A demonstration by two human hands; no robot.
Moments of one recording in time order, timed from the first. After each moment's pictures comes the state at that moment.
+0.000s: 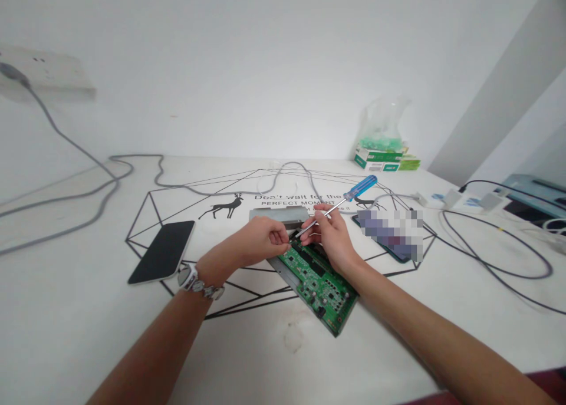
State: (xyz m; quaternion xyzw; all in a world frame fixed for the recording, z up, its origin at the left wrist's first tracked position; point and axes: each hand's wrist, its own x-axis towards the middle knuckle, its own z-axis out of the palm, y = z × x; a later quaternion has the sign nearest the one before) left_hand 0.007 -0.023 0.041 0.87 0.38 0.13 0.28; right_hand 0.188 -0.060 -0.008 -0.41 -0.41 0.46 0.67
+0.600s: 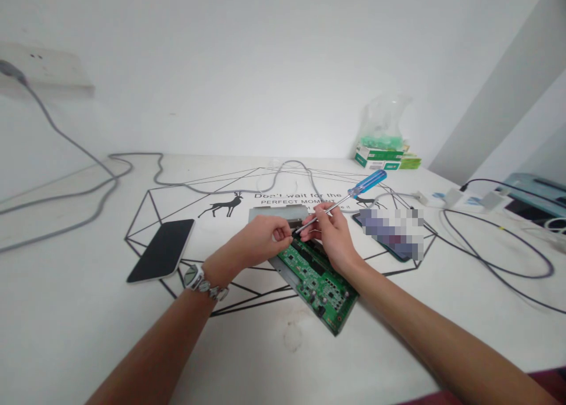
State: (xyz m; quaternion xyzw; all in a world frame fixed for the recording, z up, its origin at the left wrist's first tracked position) left_hand 0.011 -0.022 0.031 0.89 0.35 0.19 0.21; right_hand 0.188 -0.061 -0.008 -0.40 -0.42 0.44 0.69
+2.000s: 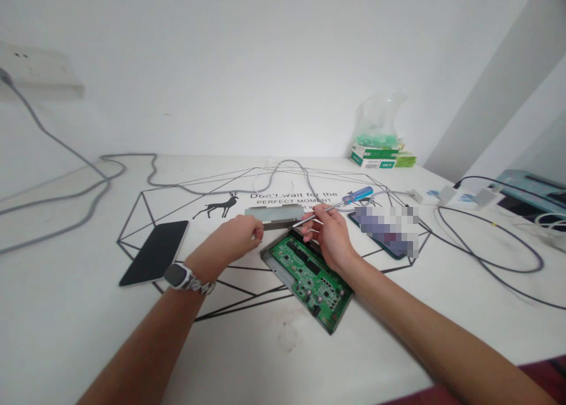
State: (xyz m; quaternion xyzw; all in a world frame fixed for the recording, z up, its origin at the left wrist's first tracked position) left_hand -0.019 0.004 0.022 0.89 0.45 0.07 0.08; right_hand 0.192 -0.058 -0.007 -0.37 -0.32 0.51 0.71
